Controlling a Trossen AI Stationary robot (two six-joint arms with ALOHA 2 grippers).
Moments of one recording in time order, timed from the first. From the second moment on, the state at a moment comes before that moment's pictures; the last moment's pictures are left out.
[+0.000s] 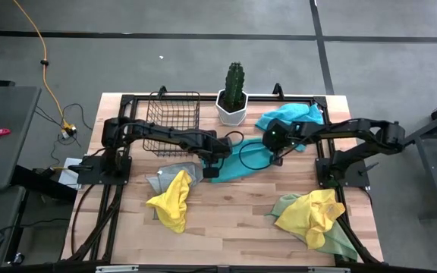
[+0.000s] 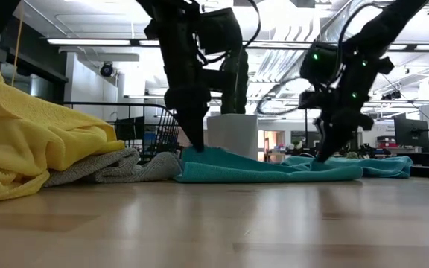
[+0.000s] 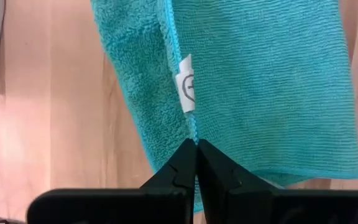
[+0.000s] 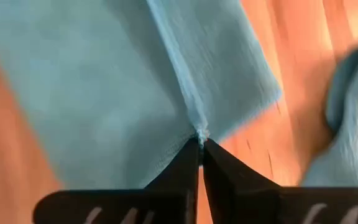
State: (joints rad) left arm 0.17 1.96 1.41 -0.75 -0.16 0.02; right arm -0.37 1.37 0.62 -0.36 -0.03 -0.23
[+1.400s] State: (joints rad) left arm 0.11 1.96 1.41 -0.87 -0.39 -0.10; right arm -0.40 1.37 0.68 -0.25 0.15 -0.18
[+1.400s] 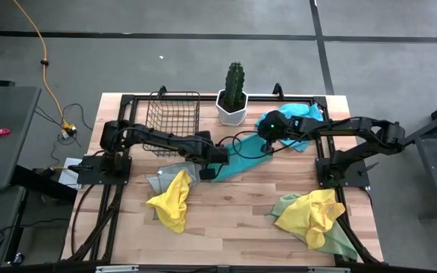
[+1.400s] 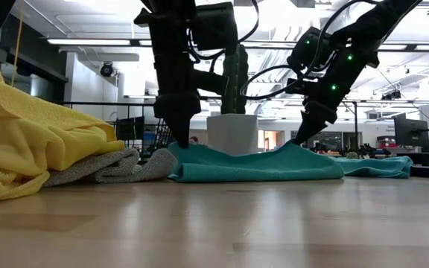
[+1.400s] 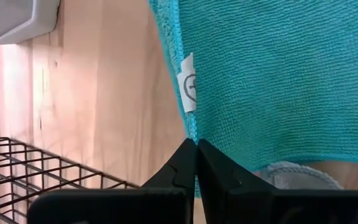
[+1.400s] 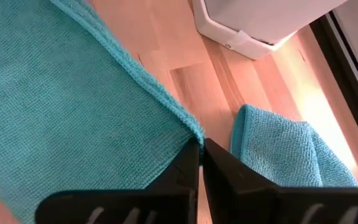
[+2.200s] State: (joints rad) left arm 0.10 1.96 1.41 -0.88 -0.44 -0.03; right arm -0.40 1.37 0.68 -0.19 0.21 -0.20
